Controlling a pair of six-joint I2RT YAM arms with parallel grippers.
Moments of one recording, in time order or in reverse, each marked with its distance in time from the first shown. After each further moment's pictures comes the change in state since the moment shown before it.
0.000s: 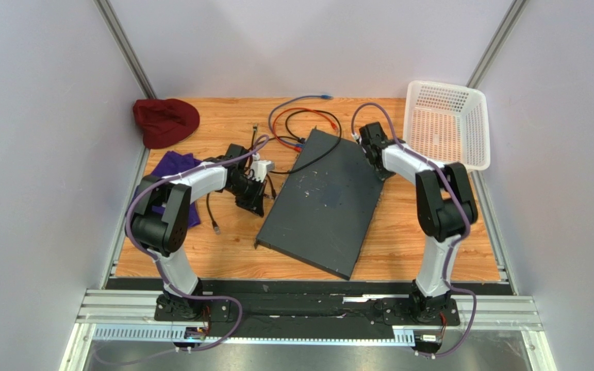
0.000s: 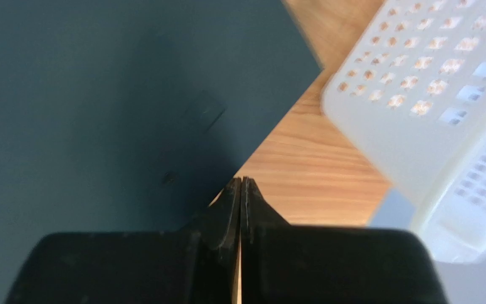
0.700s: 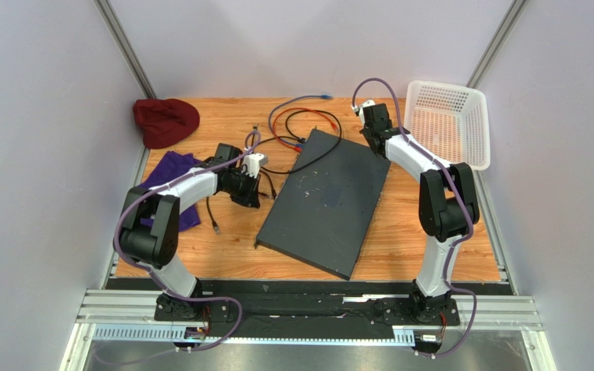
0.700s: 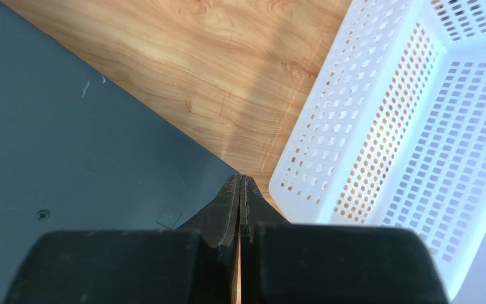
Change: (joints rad) left arm 0.044 -0.126 -0.090 0.137 -0.011 0.037; right arm -0.023 0.023 0.180 0.133 -0.020 -0.009
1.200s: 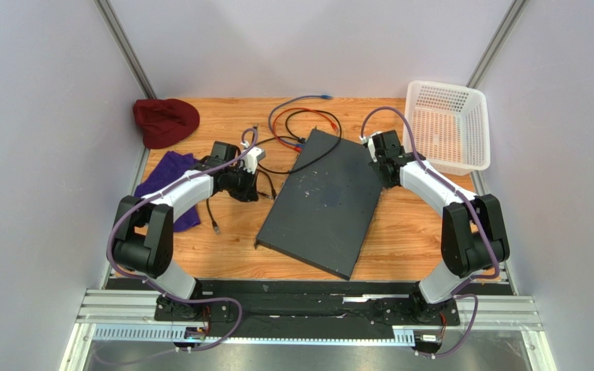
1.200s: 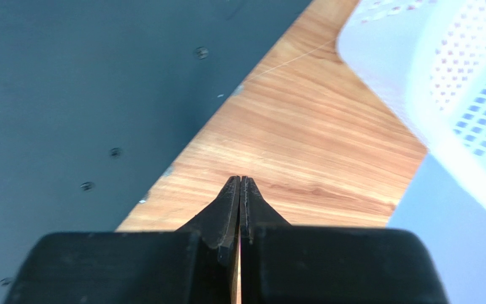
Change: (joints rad) left arm 0.000 -0.058 -0.003 0.059 -0.054 -0.008; right arm 0.023 -0.303 -0.359 -0.161 -0.095 0.059
